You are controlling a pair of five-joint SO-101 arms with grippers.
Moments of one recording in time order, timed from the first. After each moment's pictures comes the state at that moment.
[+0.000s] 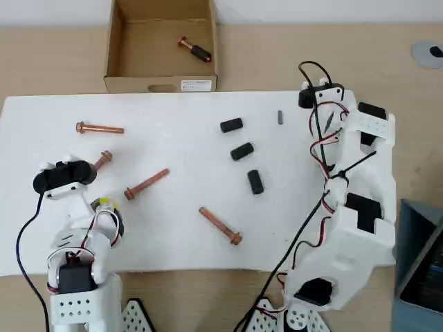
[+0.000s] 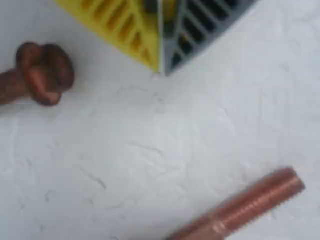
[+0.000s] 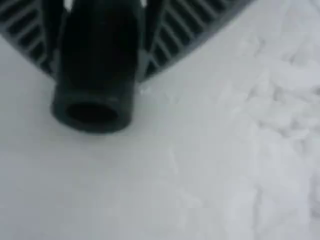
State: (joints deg) left arm -9.8 -104.0 94.4 60.8 1.6; right arm 16.0 22.8 3.6 66.9 27.3
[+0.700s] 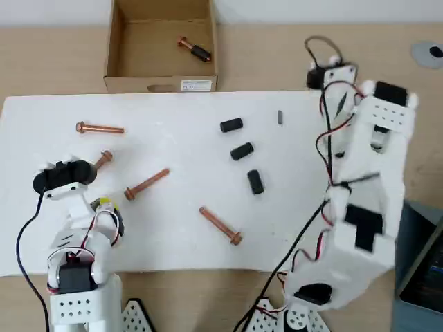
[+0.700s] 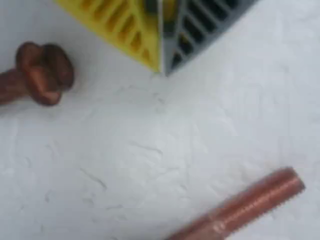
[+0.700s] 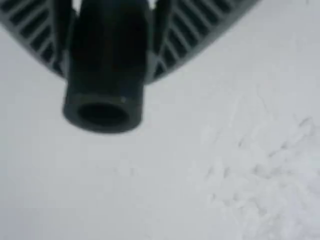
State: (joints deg) left arm -9.8 -104.0 94.4 60.8 1.6; right arm 16.0 9.5 -9.1 87.4 27.2
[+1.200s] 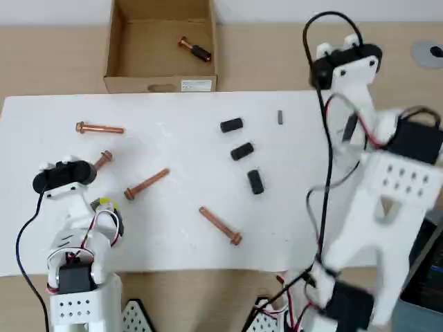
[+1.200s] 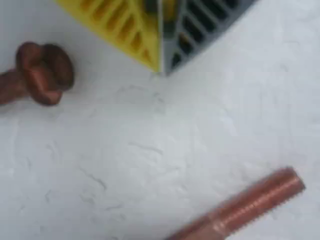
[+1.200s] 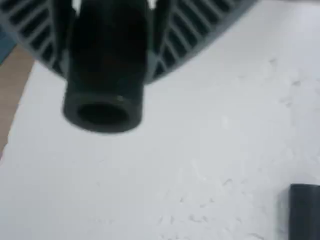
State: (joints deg) left arm -9.8 -104.0 94.4 60.8 1.6; right arm 13.4 -25.1 -3.8 101.1 23.4
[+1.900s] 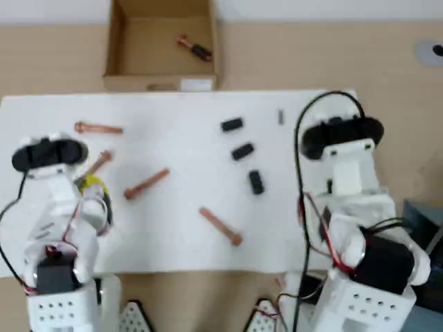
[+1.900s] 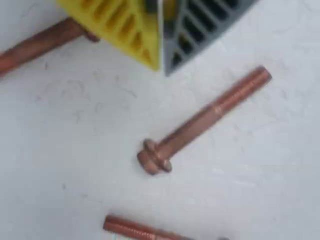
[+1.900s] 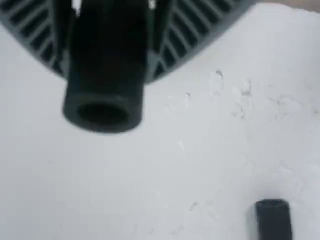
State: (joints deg) left arm -9.8 -81.8 66.4 60.8 -5.2; right arm 13.5 -62.4 29.0 97.3 12.7
